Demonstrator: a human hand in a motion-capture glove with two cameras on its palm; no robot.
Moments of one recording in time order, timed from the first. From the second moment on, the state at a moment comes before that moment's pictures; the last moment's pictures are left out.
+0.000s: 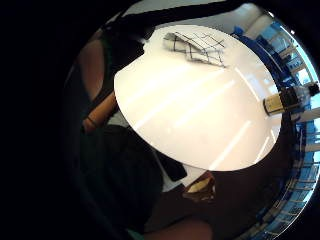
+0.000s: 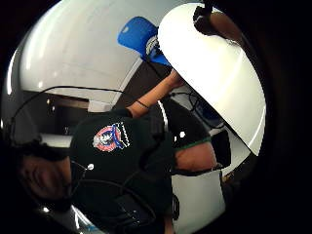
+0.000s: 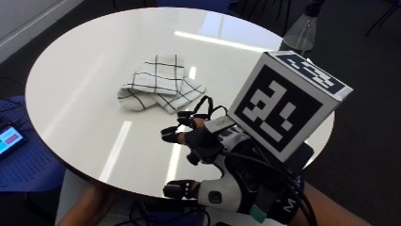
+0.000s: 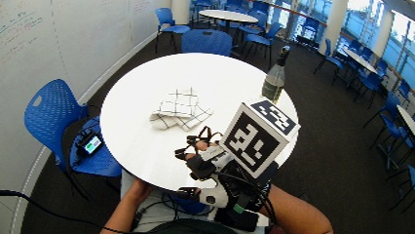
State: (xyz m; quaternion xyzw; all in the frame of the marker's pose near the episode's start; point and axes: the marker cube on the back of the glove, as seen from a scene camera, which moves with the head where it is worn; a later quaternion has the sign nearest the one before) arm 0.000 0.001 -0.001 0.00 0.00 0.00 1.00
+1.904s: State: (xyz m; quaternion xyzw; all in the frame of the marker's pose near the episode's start) arm 0.181 -0.085 -0.053 0.32 -0.14 0.25 0.90
